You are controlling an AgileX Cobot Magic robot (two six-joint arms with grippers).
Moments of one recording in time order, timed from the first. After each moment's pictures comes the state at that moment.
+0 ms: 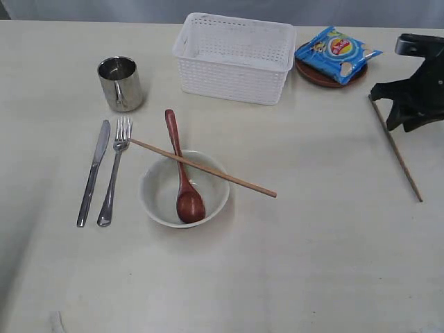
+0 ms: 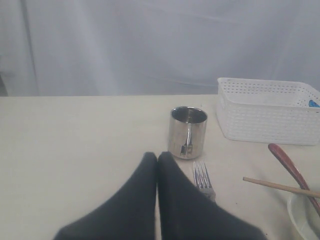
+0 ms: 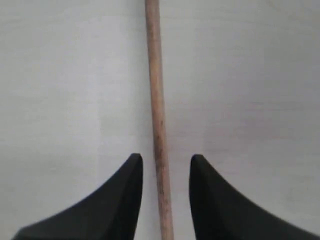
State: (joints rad) left arm -0.16 0.00 0.00 -0.03 0.22 -0.04; right arm -0.11 2.03 -1.28 0.17 0.78 -0.24
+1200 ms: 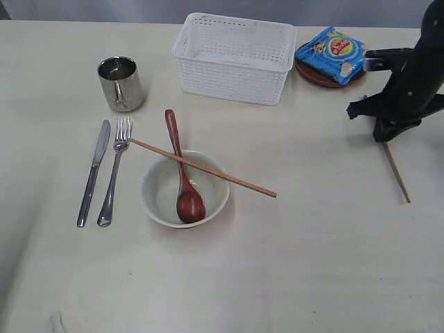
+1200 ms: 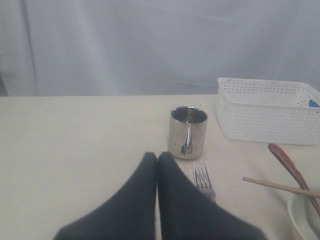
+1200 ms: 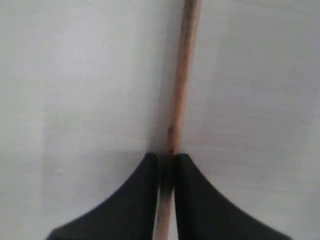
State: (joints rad) left arm -0.16 0.00 0.00 -0.03 0.22 -0.04; right arm 0.01 2.09 -1.29 -0.01 0.79 -0.14
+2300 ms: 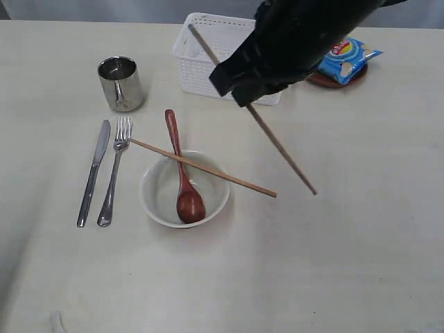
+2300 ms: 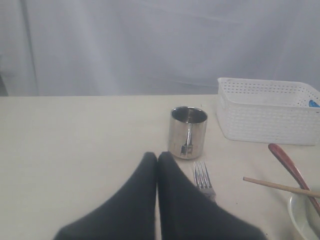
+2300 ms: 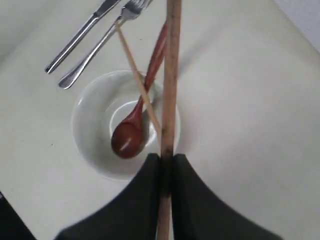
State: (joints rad) left arm -0.16 0.00 0.00 -0.03 0.22 -0.04; right arm 0.64 1.55 -1.28 0.27 0.96 -0.26
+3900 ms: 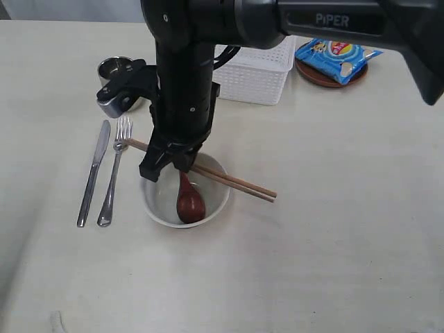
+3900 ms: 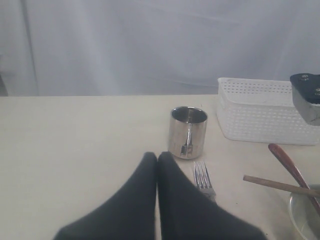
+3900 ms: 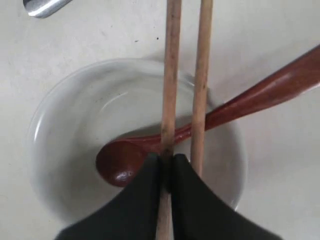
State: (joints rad) left arm -0.16 0.00 0.00 -0.03 0.22 -0.04; right arm 0.86 2.09 -1.66 0.08 1.16 -0.35
